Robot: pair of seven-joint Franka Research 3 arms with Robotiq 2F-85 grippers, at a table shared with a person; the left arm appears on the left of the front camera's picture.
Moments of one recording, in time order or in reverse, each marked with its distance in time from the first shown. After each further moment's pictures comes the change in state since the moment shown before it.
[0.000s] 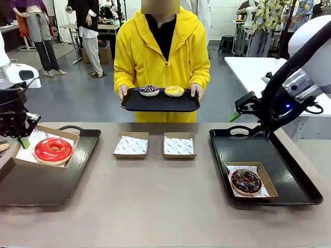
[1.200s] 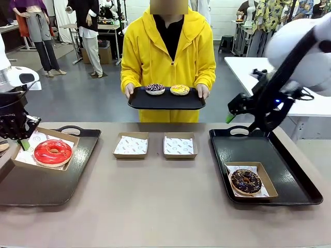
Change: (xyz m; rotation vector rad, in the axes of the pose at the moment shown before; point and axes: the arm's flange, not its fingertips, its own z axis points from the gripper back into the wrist) left arm 0.001 -0.003 -0.004 0.007 -0.022 -0.031; right arm 0.021 0.038 -0.015 -0.245 -0.013 0.139
